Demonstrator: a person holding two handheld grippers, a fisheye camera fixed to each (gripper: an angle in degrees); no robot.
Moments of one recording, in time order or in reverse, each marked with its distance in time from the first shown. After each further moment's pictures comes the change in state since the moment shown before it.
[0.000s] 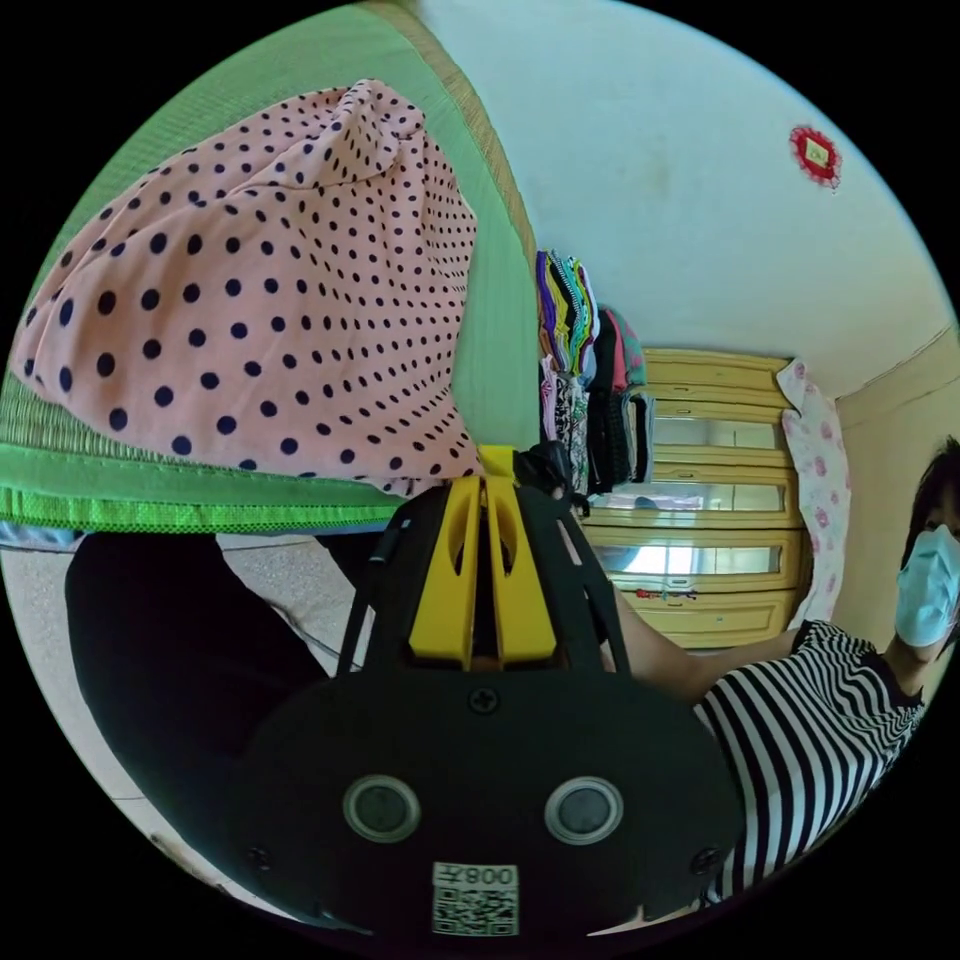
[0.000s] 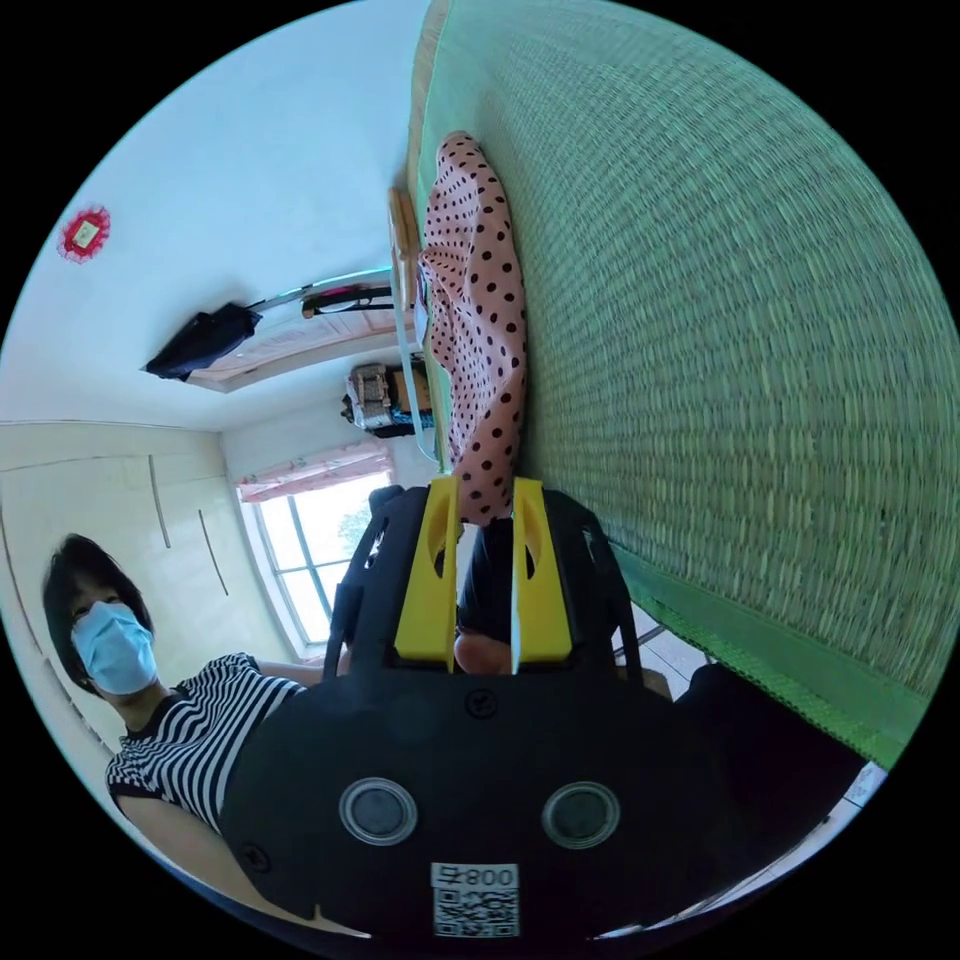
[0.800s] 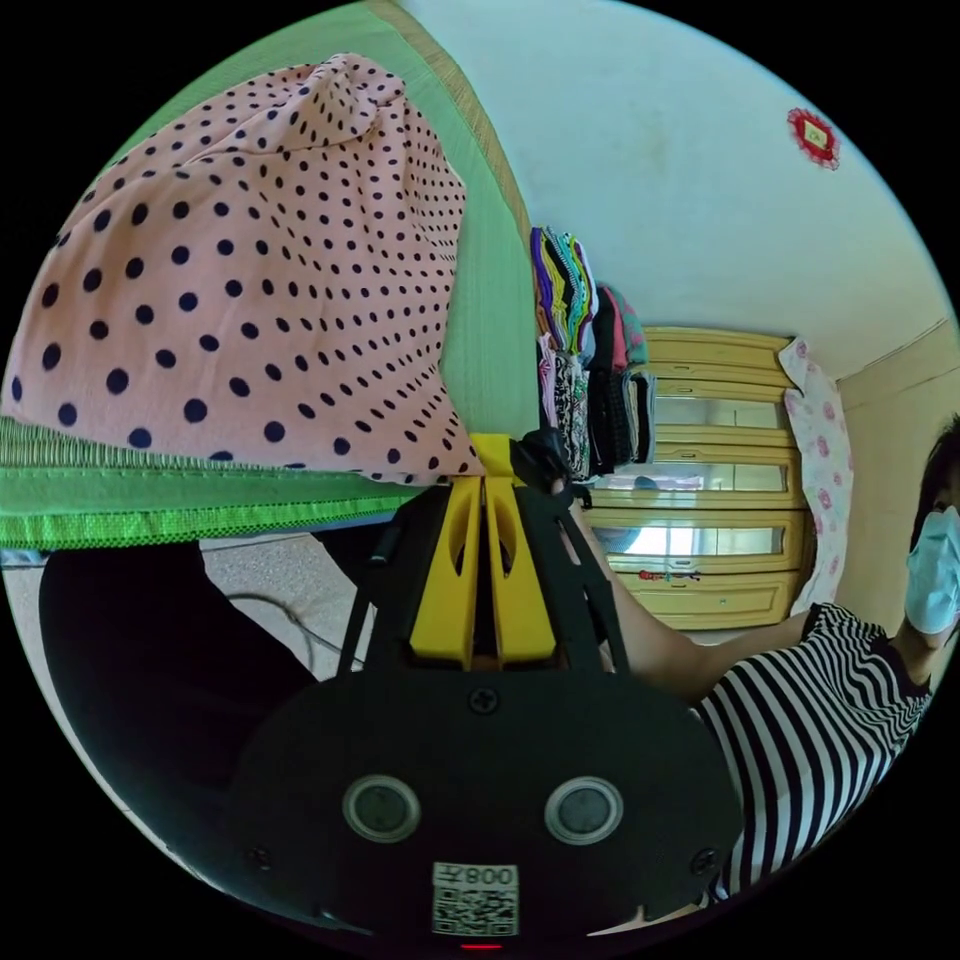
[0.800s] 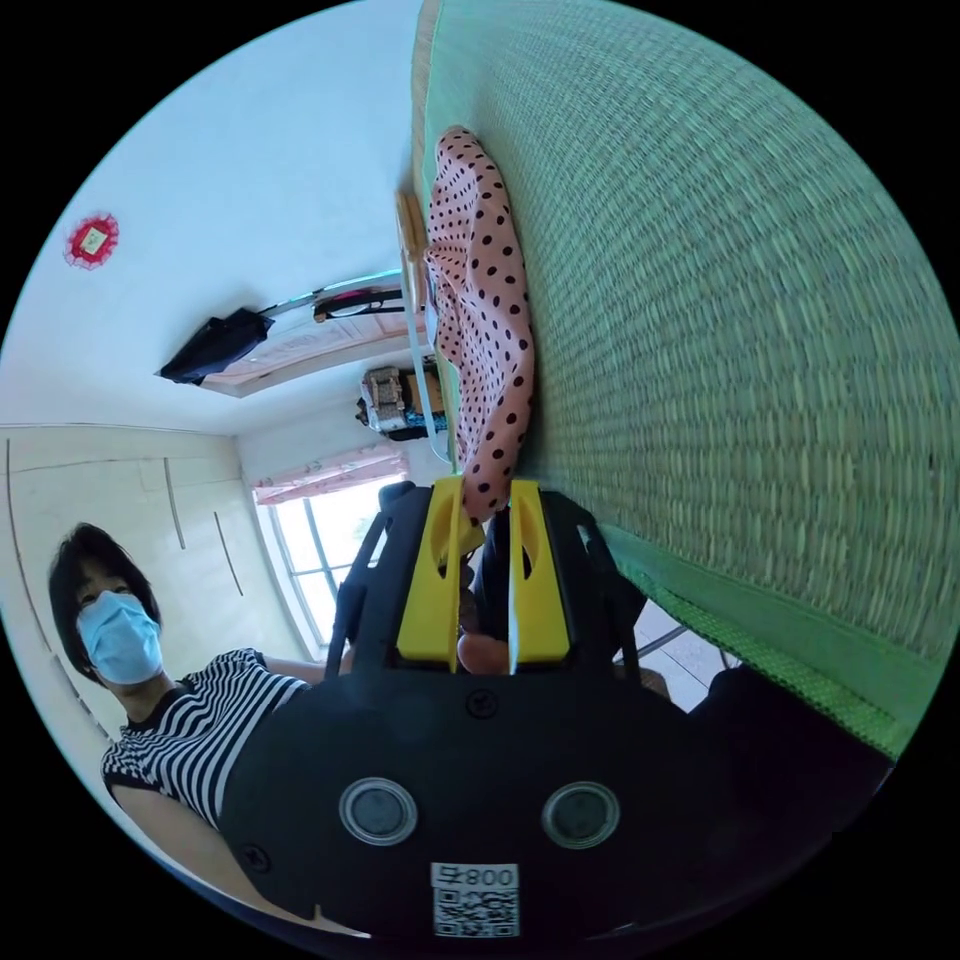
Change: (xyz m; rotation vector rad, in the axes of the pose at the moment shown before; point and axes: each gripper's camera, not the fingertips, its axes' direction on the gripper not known) left arm -0.026 0.013 -0.019 -0.057 0.002 0.028; right arm 0.027 0.019 0.014 0.006 -0.060 0.003
